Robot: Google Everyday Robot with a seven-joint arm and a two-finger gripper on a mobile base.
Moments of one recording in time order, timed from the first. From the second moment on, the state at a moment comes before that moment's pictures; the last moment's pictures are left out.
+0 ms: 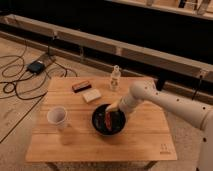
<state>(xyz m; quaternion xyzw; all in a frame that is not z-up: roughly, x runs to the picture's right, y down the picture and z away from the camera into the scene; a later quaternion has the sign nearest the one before) 0.072 0.167 0.844 -0.16 -0.37 -0.47 0.79</state>
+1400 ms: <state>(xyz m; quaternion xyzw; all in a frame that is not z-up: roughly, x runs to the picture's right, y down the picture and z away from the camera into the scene) 0.022 0.154 0.800 -0.25 -0.31 -0.59 0.70</state>
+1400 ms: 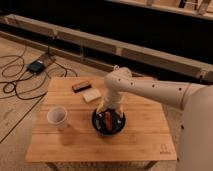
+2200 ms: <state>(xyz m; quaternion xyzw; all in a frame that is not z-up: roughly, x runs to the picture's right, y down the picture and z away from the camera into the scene) 0.020 0.175 0.826 -0.26 -0.32 -0.60 0.69</state>
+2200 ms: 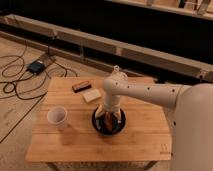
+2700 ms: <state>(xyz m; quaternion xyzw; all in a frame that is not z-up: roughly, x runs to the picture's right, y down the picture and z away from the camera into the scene) 0.026 0.187 0.842 -0.27 -0.32 -0.61 0.67</state>
